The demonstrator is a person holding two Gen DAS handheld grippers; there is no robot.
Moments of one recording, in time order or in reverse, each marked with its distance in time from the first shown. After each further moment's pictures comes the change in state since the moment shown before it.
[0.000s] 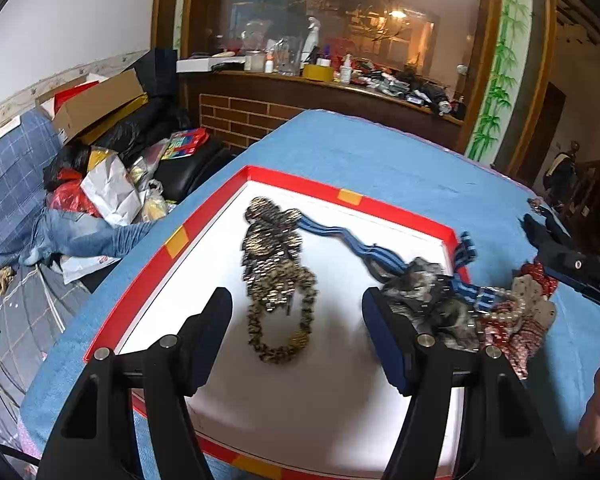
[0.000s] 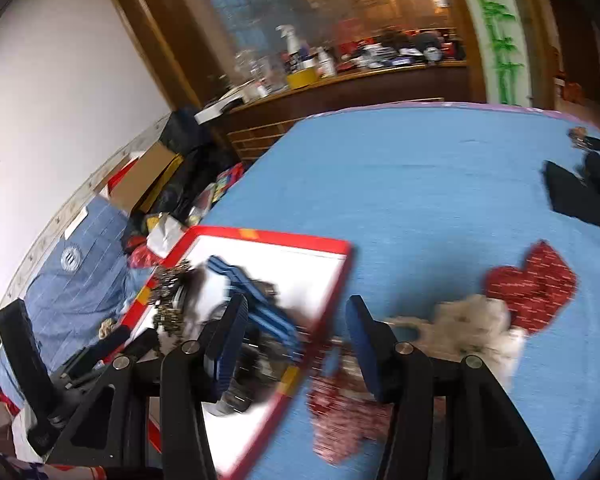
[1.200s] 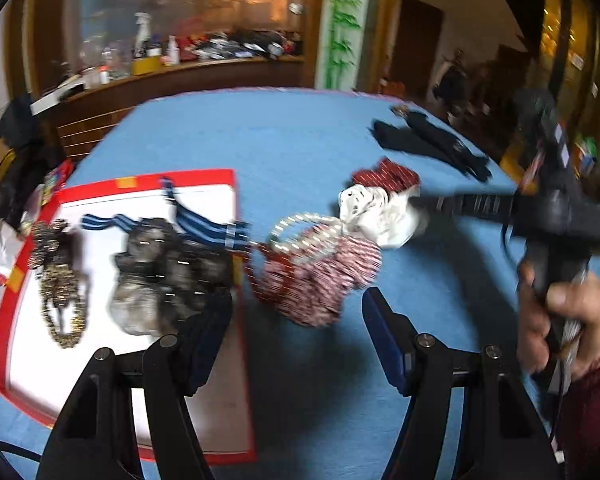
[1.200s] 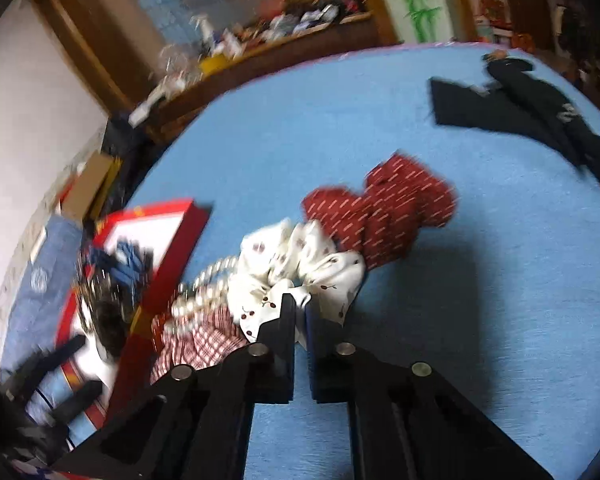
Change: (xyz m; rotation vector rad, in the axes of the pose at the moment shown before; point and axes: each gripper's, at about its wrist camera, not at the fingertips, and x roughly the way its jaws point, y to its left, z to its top) left arm -0.012 -0.158 -0.041 0.377 0.142 -0.325; right arm -0.036 -0.115 -0.028 0.171 0.030 -0.149
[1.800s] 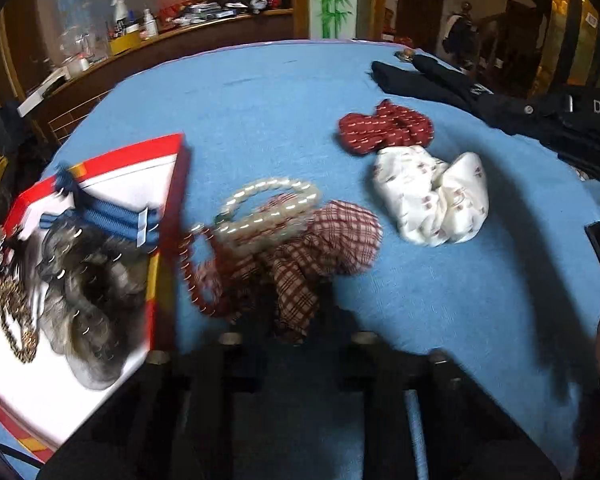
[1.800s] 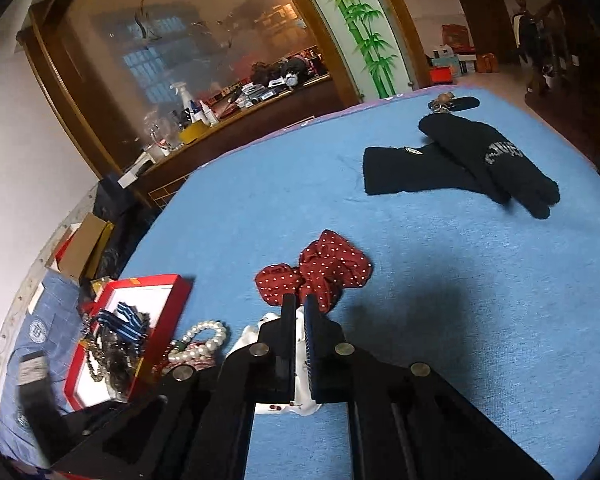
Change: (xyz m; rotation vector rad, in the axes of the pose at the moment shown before) left arm 0.076 -0.040 0.013 0.046 0.151 0.055; right arm -0.046 -0.028 0.013 0.065 -0.141 -0.012
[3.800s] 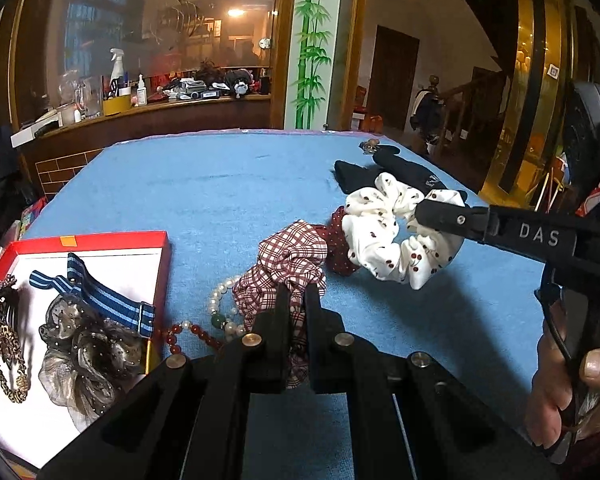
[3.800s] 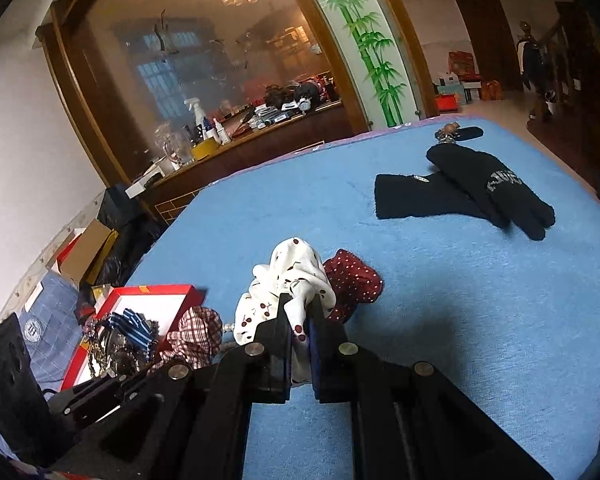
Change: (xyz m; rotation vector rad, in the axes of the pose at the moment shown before) left arm -0.049 0.003 0.010 -0.026 -0.321 -0.103; right arm -0.015 0.023 -0.010 -0.066 -0.088 -0.005
